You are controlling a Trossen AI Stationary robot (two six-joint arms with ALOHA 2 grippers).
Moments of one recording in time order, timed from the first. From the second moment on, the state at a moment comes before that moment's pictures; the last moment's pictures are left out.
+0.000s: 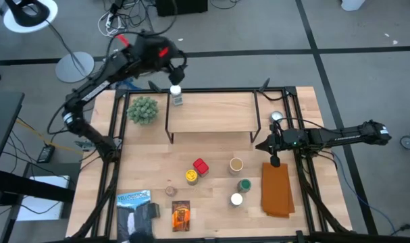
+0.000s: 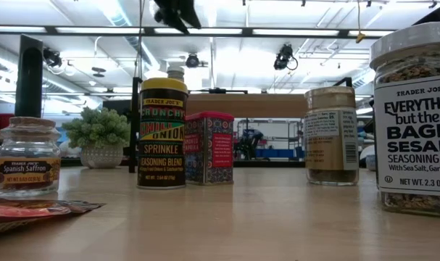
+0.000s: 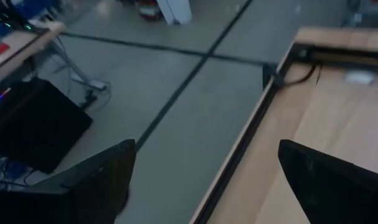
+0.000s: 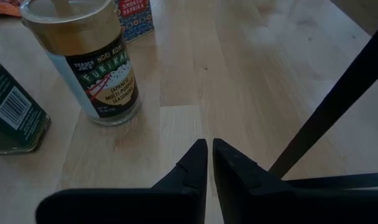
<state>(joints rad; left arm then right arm) 0.57 1.51 1.83 -0.79 -0.19 0.23 0.04 0.37 0.10 -0.25 0.12 0.05</state>
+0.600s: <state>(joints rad) -0.03 0.85 0.99 -0.38 -0.37 0.03 0.04 0.37 0.10 -0.25 0.12 0.05</state>
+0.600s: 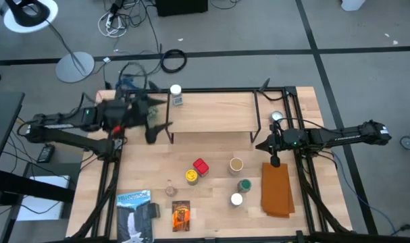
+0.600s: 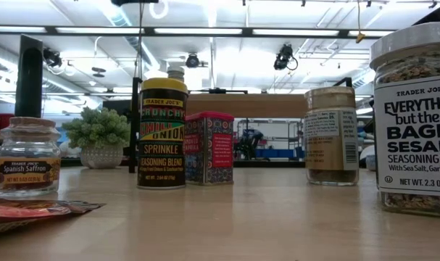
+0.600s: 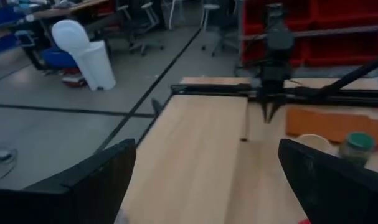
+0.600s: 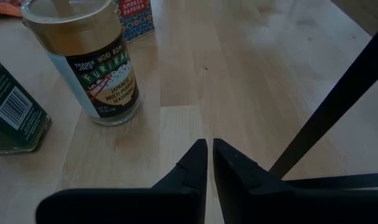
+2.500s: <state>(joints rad) -0.32 0.80 0.31 0.25 -0.43 -0.32 0.05 0.37 0.10 0.11 0.02 0.50</state>
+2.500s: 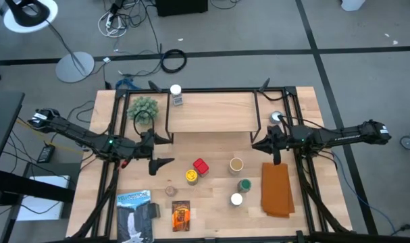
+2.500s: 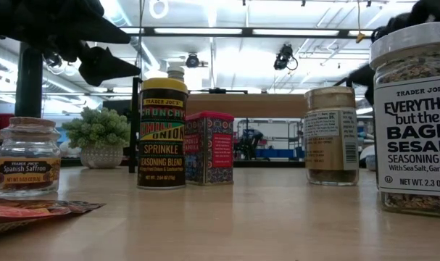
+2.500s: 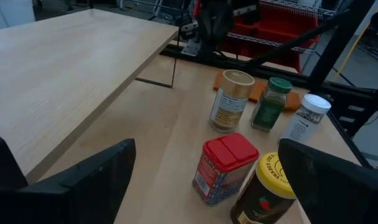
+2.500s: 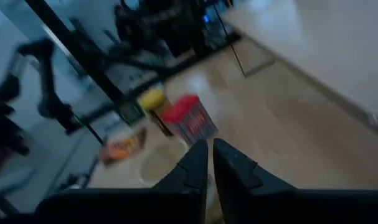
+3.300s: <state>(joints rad) -0.32 0.80 0.31 0.25 -0.43 -0.32 0.21 0.59 0.31 0.11 0.25 0.37</state>
